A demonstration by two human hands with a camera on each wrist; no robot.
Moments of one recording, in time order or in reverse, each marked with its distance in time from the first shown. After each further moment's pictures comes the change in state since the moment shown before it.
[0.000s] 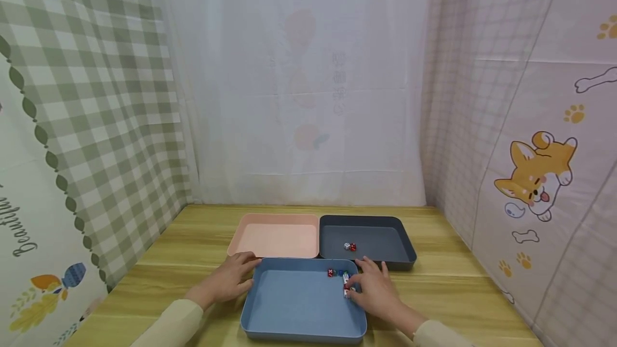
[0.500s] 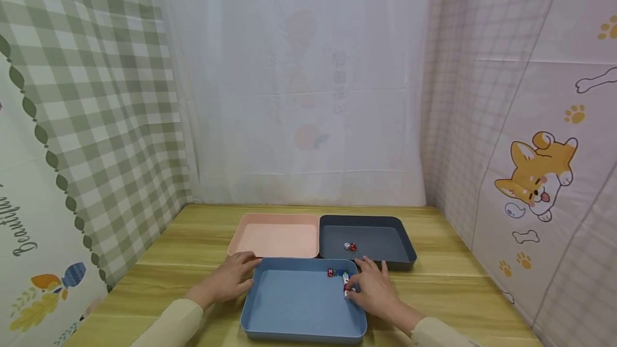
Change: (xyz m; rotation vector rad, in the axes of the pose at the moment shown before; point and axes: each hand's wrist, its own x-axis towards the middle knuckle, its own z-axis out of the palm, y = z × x) left_hand -0.001 0.001 -0.001 0.006 0.012 0.005; right_hand 0.002 -0.002 -0.001 -0.039 -0.014 -0.004
